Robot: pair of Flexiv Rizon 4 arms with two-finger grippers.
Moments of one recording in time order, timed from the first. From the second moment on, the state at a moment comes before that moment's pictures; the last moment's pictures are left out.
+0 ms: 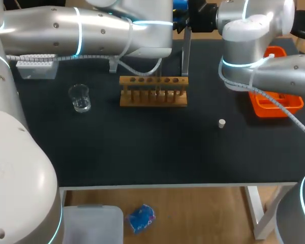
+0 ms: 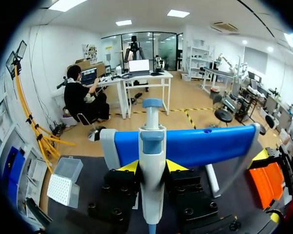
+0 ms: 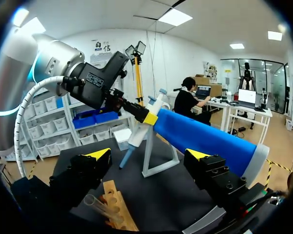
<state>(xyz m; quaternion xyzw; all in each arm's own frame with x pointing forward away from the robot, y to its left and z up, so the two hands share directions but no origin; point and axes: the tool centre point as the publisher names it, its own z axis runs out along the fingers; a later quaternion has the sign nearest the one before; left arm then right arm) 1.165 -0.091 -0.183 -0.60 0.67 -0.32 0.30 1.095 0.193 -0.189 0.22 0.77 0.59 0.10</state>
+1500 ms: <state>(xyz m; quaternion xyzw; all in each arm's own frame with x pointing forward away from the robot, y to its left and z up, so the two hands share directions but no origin) 1.186 -0.089 -0.191 -0.61 0.67 -0.32 0.30 1.095 0.193 -0.189 0.22 0.77 0.59 0.10</state>
